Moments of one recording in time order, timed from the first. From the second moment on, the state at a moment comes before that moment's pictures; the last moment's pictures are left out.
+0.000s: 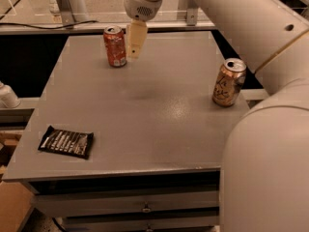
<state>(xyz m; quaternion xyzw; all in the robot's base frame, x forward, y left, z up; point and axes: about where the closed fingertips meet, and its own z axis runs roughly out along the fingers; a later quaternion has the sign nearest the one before) 0.694 0.058 0.952 -0.73 0.62 -0.01 0.28</state>
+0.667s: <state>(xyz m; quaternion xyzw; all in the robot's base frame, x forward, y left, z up) 0.708 0.076 0.944 -0.71 0.63 0.07 0.31</state>
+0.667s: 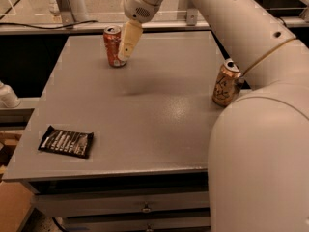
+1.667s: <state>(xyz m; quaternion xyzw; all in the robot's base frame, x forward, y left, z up) 0.710 0.090 0.925 -0.67 0.65 0.12 0.35</state>
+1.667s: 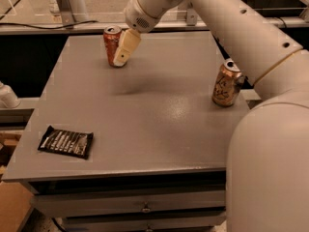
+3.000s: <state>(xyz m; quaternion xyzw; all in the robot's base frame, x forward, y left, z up) 0.730 0.107 0.910 -0.62 0.66 0.14 0.40</state>
